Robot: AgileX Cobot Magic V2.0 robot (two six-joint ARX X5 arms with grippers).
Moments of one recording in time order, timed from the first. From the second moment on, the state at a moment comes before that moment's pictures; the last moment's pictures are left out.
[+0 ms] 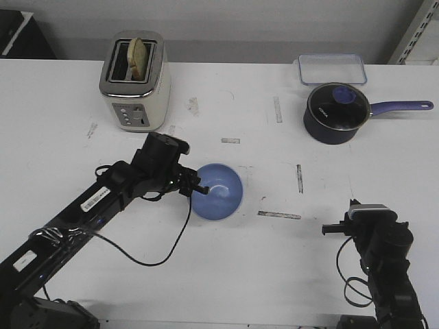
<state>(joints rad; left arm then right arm) -0.54 1.53 1.35 -0.58 0.20 -0.17 -0.04 0.64 0.49 -0.28 -0.03 -0.08</state>
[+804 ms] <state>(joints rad) -0.54 1.61 1.35 -0.55 0.16 -0.17 -0.04 0.64 0.49 -0.28 -0.03 -0.08</state>
